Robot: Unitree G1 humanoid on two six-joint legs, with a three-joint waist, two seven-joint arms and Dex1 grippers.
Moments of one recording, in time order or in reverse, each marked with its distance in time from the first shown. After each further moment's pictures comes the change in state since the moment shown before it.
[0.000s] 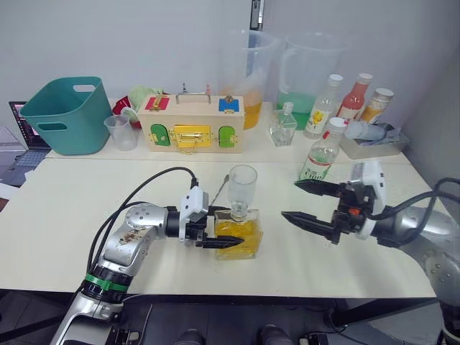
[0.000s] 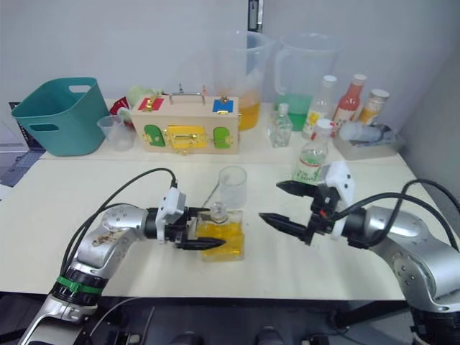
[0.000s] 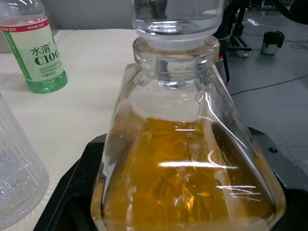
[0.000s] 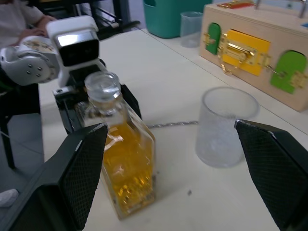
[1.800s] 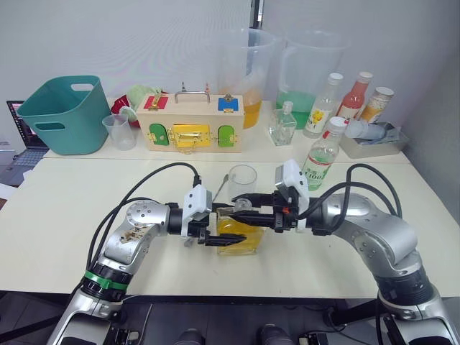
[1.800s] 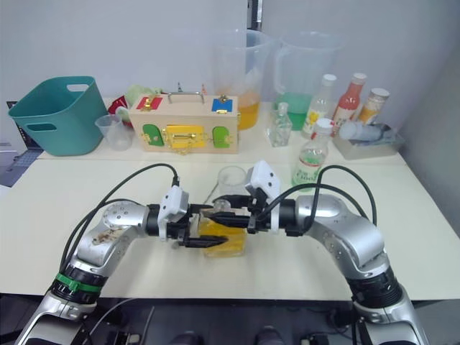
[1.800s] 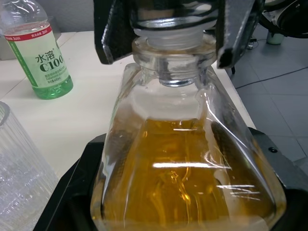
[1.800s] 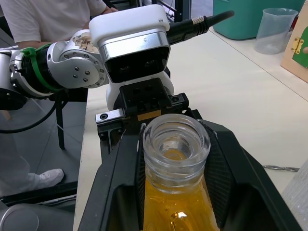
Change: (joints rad) left arm -0.020 0.022 -0.027 -0.026 0.011 0.006 0.027; right arm -0.235 0.195 0.291 0.101 -0.169 0.018 0.065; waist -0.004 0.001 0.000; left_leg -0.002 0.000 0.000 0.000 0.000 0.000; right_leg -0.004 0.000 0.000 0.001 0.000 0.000
